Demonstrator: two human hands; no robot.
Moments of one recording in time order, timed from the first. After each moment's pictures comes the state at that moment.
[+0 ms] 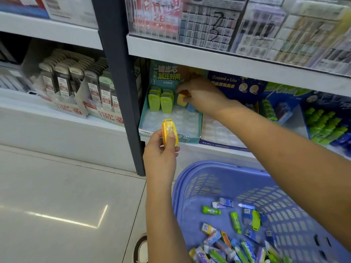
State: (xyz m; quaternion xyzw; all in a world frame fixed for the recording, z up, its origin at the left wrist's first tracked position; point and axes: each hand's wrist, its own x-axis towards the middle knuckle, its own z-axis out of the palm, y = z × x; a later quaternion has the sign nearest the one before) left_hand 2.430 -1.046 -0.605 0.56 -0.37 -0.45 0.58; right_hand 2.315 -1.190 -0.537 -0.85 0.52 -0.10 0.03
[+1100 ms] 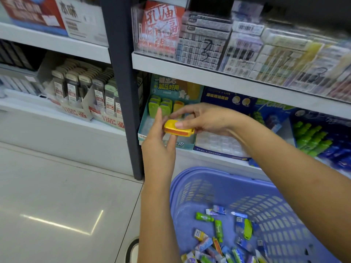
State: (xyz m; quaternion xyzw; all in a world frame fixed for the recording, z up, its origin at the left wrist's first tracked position) left_hand 2.429 -1.048 -0.579 0.55 -0.51 -0.31 0.59; right_hand 2.299 -1.129 -0.505 -0.70 0.49 -0.12 0.51
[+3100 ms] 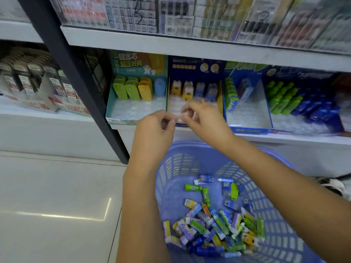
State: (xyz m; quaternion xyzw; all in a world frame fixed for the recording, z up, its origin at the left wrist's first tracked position) left_hand 2.387 -1.029 -0.557 0.58 -0.66 -0.28 0.38; right_hand 2.228 -1.061 -0.574 -0.77 0.56 -0.26 0.12
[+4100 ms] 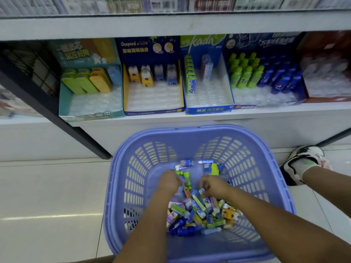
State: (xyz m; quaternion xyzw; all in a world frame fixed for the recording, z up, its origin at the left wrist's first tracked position) left_hand 2.285 -0.969 -0.773 0.63 -0.62 -0.45 -0.06; right_hand 2.108 -0.918 -0.779 -0.59 0.65 0.05 0.48
